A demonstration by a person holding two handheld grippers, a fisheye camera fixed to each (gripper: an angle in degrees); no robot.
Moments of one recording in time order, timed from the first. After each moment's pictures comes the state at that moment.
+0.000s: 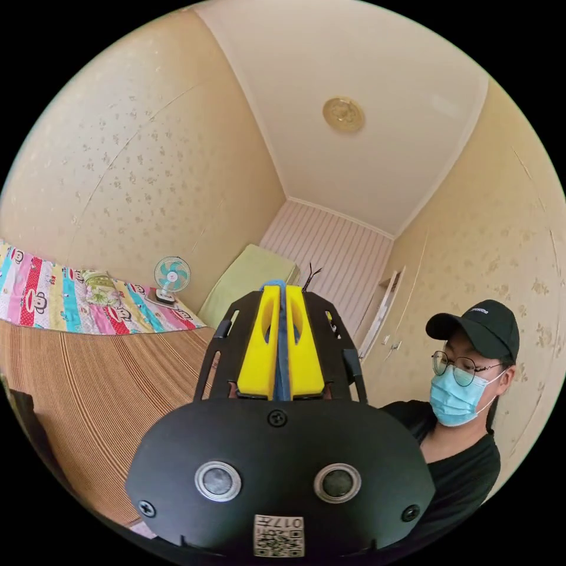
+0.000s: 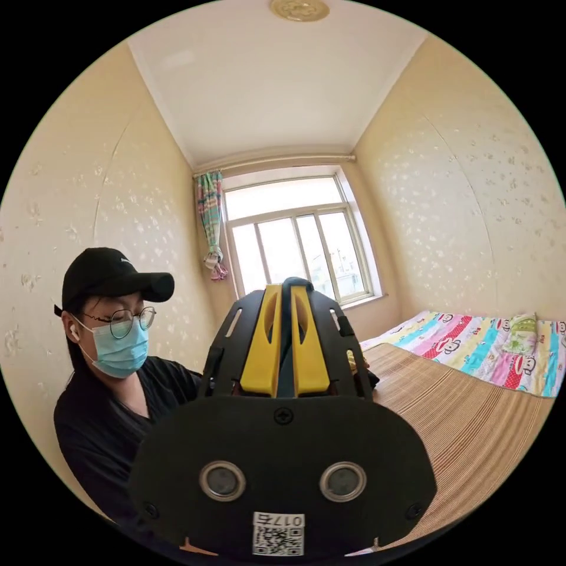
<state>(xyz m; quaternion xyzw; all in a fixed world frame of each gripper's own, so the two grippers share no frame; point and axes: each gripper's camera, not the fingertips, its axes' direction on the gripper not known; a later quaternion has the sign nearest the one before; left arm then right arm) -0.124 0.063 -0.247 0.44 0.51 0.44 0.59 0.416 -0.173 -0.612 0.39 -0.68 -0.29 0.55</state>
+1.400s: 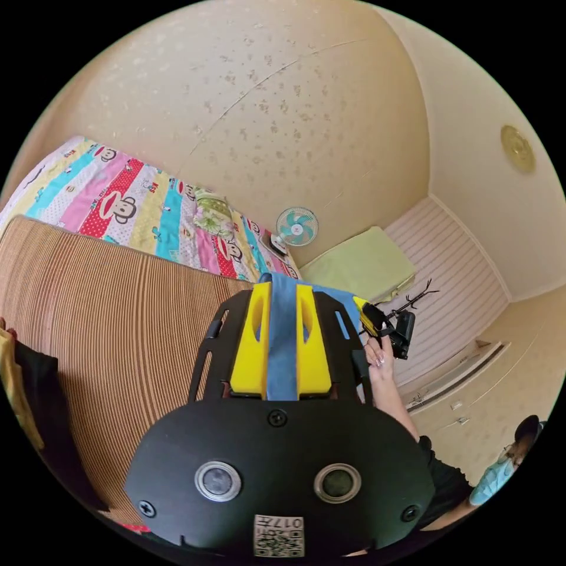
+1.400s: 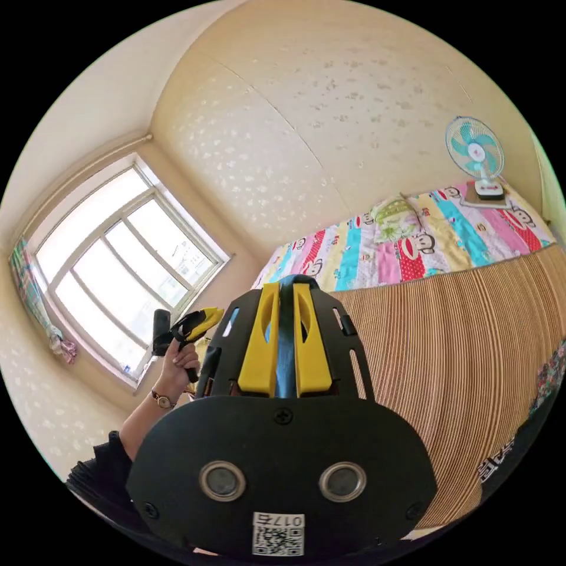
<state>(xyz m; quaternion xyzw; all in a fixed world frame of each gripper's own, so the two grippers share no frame) -0.007 -0.399 -0.120 0.35 0.39 0.22 0.82 0.184 -0.548 -0.388 0.18 -0.54 -0.02 0.82</state>
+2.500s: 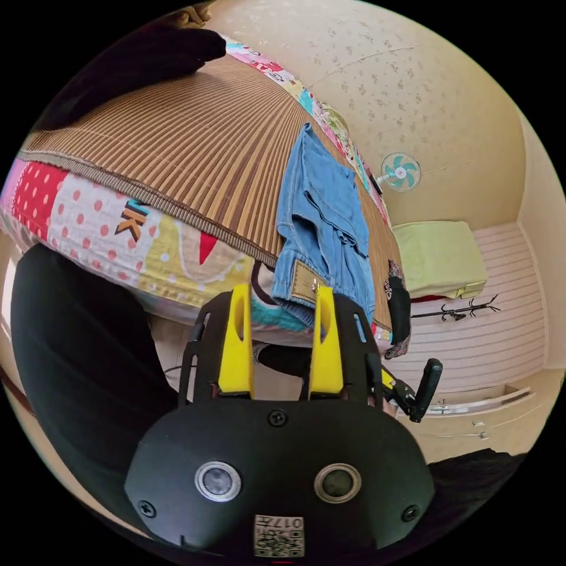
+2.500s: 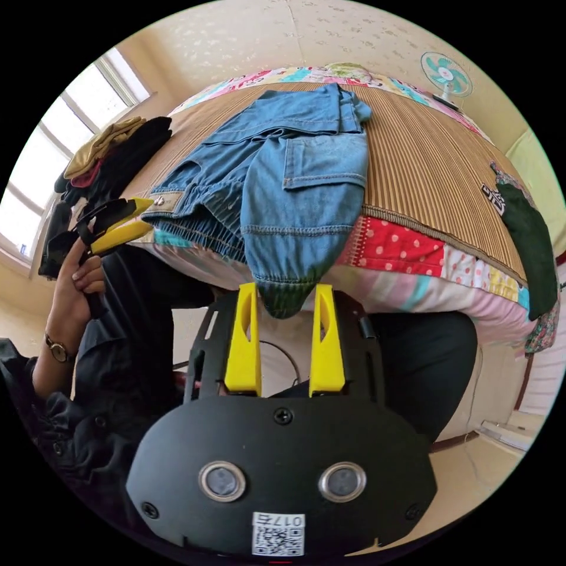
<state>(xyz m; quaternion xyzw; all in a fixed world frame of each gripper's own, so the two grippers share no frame) -0.196 -0.140 0.246 0.23 0.34 0.05 0.91 0.109 -0.042 -0.260 -0.01 -0.27 -0.14 0.95</state>
